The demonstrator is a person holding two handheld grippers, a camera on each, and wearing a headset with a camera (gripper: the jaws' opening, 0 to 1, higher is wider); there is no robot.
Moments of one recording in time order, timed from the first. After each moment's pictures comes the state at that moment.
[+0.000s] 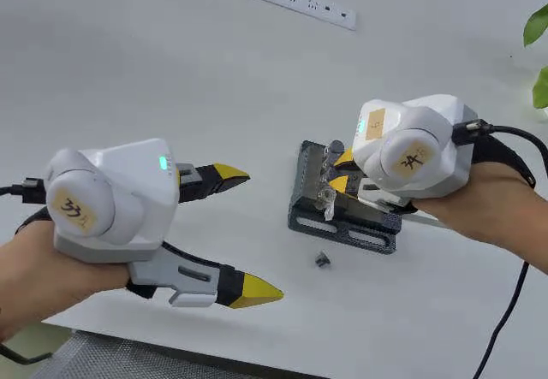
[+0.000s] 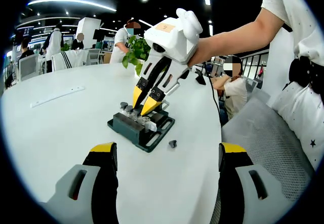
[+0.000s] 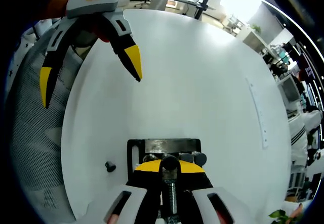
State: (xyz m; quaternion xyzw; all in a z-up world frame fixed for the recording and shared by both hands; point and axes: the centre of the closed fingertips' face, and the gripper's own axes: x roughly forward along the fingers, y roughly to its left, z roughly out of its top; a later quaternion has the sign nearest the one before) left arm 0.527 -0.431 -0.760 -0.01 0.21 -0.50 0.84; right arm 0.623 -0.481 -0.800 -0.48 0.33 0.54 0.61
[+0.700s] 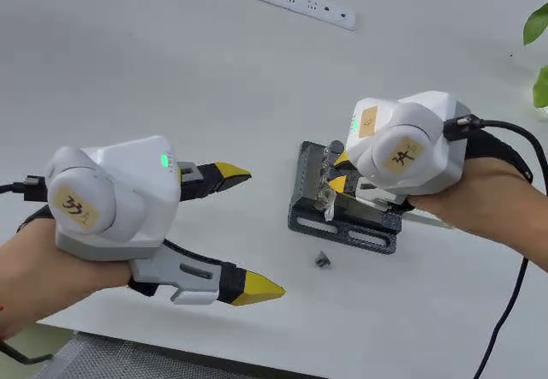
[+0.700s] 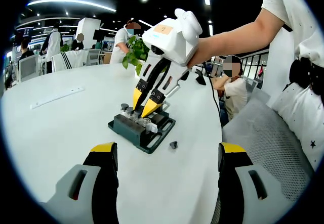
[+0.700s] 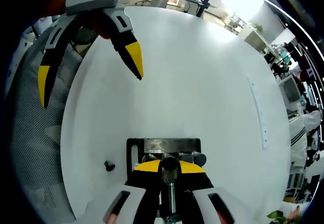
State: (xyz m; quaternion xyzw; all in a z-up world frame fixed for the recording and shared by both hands) left arm 0.530 -0.430 -0.759 -0.01 0.20 -0.50 0.84; right arm 0.623 -0.481 -0.802 -0.49 0.33 0.54 0.60
